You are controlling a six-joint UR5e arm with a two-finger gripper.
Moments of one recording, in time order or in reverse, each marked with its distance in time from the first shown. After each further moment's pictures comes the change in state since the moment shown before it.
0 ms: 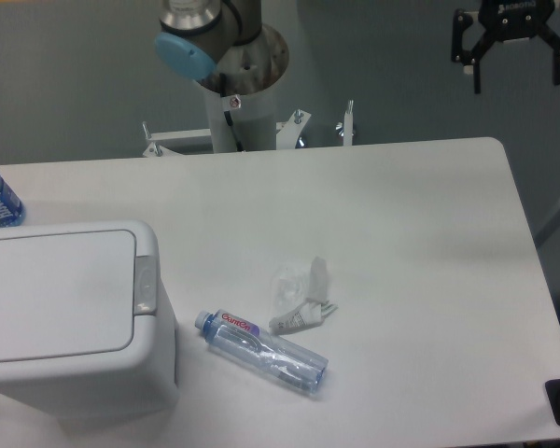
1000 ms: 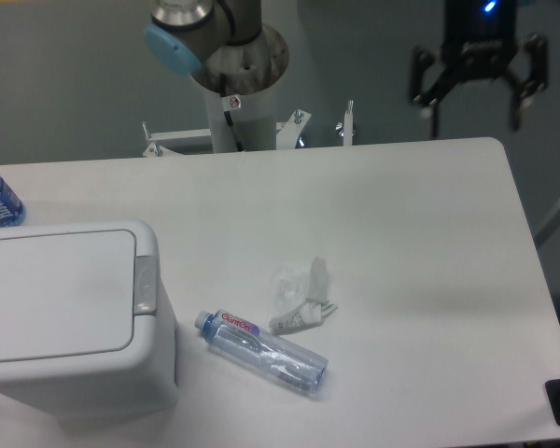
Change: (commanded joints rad) arm -0.377 -0.144 0.150 0.000 0.014 -0.705
